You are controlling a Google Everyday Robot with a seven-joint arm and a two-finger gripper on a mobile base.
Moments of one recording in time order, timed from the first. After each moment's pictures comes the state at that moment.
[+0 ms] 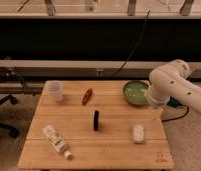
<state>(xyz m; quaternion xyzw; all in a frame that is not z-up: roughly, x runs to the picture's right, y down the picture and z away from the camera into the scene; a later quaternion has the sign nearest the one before) 0.250 0.104 0.697 -0.28 0.01 -0.02 0.96</state>
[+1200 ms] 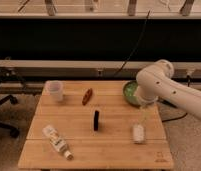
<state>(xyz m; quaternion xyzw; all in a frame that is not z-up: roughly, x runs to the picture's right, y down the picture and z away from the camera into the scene) 0.209 0.101 0.711 -0.28 0.00 -0.06 0.96</state>
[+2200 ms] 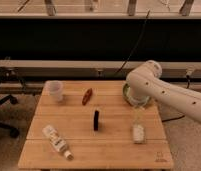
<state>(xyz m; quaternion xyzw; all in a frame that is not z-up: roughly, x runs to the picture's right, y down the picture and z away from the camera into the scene) 0.166 0.104 0.725 -0.28 -0.01 -0.08 0.96</state>
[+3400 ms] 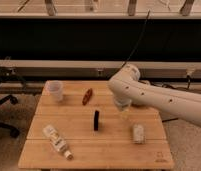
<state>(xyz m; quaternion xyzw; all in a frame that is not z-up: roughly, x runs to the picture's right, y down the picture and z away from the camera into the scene) 0.104 0.116 0.749 -0.28 -0.01 -0.12 0.95</state>
